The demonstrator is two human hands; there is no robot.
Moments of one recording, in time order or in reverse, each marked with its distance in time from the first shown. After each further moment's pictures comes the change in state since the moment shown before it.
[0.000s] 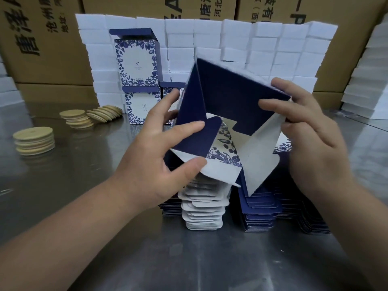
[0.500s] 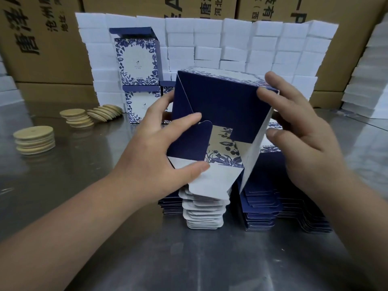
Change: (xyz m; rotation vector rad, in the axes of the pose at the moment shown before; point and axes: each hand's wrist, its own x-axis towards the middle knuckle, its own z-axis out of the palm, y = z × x) left_hand 0.002 -0.002 0.000 0.108 -0.016 -0.052; right_hand -0.001 0.005 -0.003 -0.001 -0.145 -0.076
